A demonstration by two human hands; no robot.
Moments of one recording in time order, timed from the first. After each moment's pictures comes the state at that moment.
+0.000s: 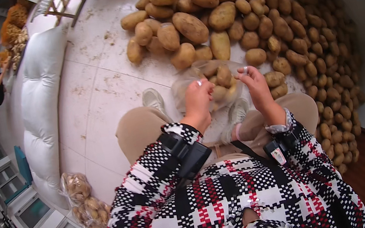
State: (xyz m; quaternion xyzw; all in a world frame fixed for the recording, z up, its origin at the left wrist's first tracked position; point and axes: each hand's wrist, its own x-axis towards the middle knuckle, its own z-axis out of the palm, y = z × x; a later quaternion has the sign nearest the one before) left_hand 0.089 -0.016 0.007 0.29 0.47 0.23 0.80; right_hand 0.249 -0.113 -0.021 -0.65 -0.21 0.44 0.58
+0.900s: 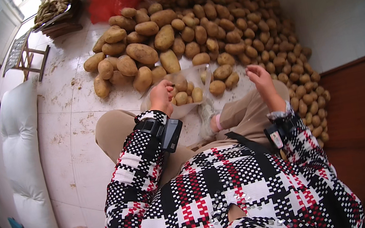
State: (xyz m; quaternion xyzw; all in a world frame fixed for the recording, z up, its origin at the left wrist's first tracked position) left_hand 0.071 0.010 -0.013 0.29 0.44 0.12 0.84; right_hand 0.263 -0.257 0.043 -0.79 -0.21 0.18 0.55
